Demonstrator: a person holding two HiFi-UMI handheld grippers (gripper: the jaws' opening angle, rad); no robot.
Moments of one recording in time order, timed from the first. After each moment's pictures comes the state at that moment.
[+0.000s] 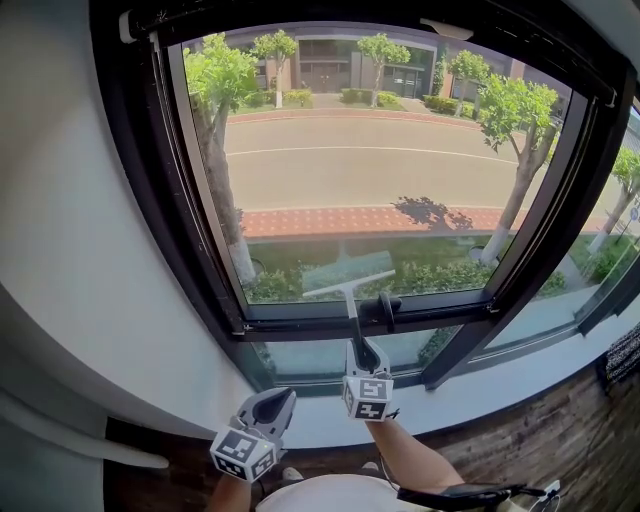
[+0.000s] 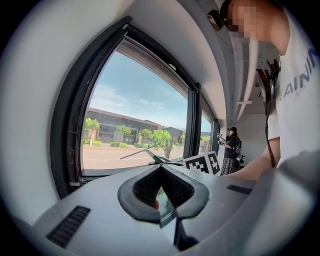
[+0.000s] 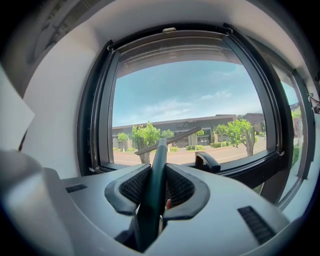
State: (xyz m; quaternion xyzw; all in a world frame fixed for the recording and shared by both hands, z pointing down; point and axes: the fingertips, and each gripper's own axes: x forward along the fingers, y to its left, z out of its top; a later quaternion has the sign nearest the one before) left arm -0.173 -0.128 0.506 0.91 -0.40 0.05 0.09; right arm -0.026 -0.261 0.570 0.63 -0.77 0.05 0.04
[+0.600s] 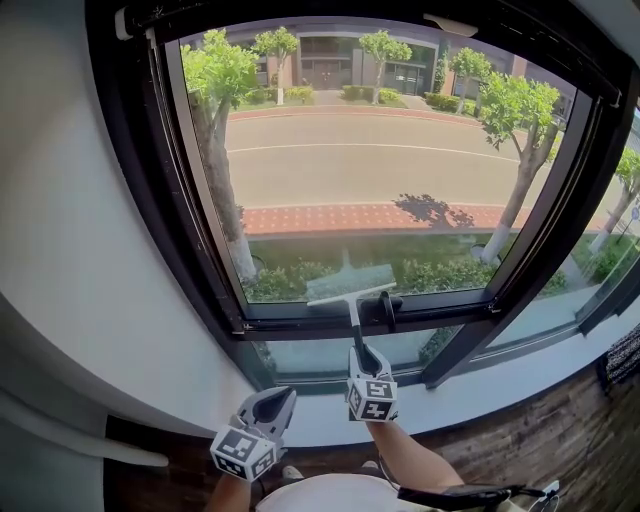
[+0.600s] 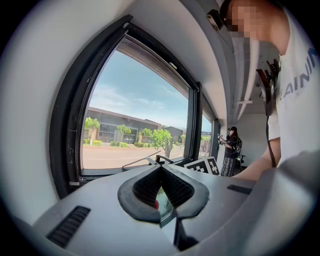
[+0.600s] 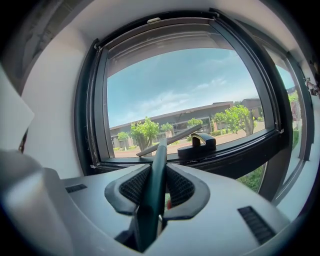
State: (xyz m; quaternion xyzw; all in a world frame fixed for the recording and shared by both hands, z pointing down) left arm -0.172 -0.132 0.509 0.91 -0.40 0.05 0.09; right arm -0.018 -0.261 0.609 0.62 -0.77 0.12 0.03
